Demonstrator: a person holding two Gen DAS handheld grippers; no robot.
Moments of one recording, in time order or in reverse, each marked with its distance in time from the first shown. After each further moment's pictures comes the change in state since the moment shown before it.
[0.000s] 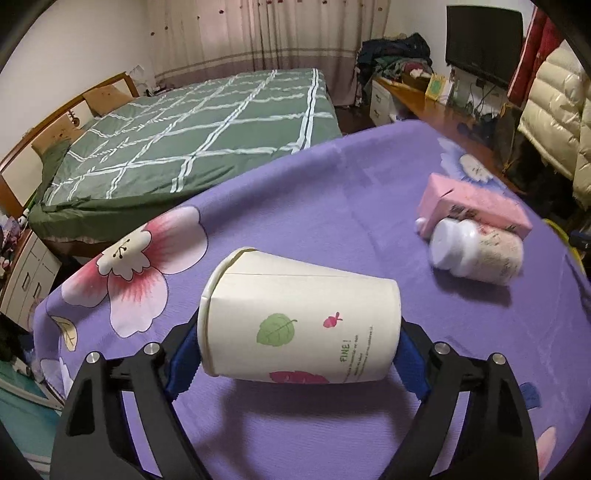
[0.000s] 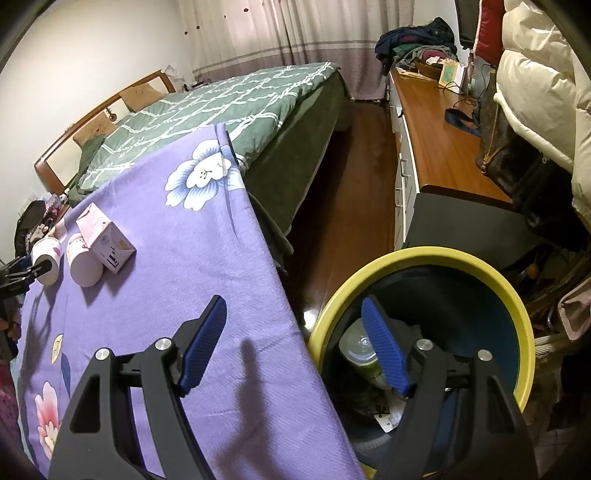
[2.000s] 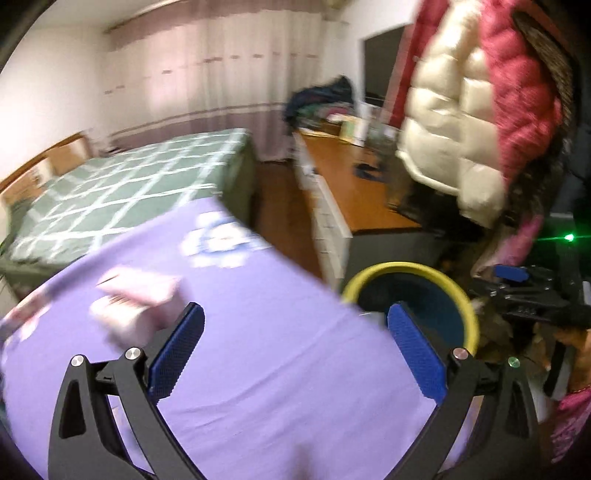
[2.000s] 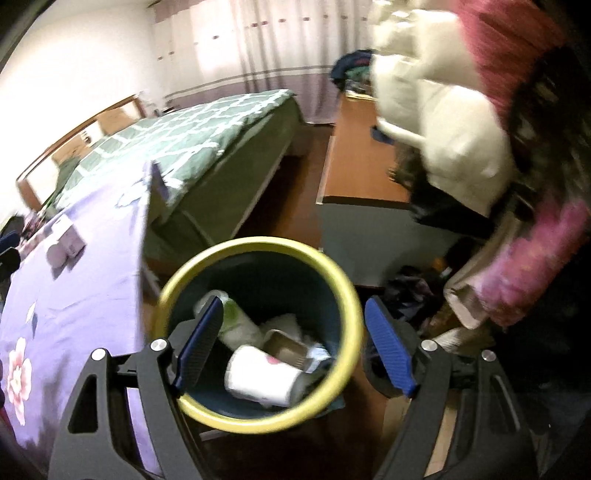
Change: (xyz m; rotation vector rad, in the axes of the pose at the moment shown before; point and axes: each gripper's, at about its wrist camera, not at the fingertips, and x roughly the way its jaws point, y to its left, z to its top) left arm -0.108 -0.335 0.017 0.057 -0.218 -0.112; right arm -0.093 -0.129 -0.038 -0.018 -0.099 -0.101
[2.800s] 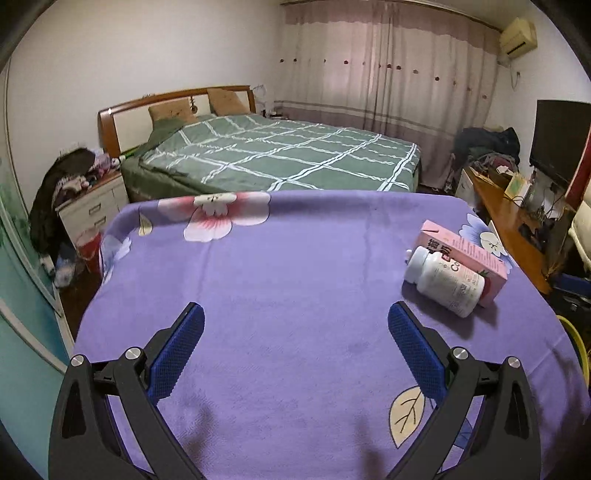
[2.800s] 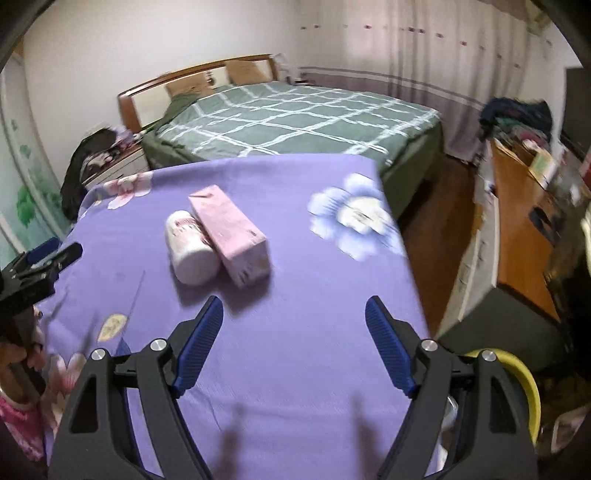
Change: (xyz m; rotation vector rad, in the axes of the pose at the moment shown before) left arm -0.022 0.267 -0.106 -0.407 -0.021 0.434; right arm 0.080 0.283 0.061 -0.390 0.041 0.300
